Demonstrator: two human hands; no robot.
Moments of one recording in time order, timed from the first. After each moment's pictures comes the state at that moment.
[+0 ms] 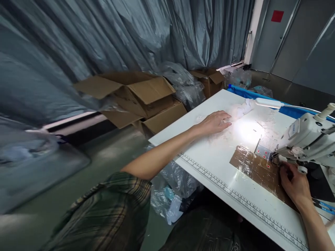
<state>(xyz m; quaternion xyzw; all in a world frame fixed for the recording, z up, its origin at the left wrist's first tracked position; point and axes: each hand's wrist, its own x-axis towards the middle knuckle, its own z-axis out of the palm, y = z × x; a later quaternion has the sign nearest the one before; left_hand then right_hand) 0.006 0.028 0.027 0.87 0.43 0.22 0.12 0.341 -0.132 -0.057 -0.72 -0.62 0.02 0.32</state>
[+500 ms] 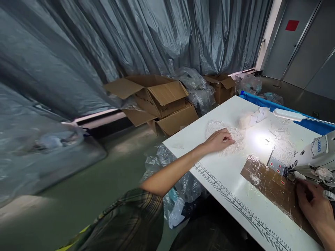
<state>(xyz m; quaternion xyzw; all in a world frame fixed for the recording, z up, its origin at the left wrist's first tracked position) -0.016 0.003 -0.018 0.77 0.50 0.29 0.26 0.342 -0.128 -0.046 -0.76 -0.59 0.07 0.28</state>
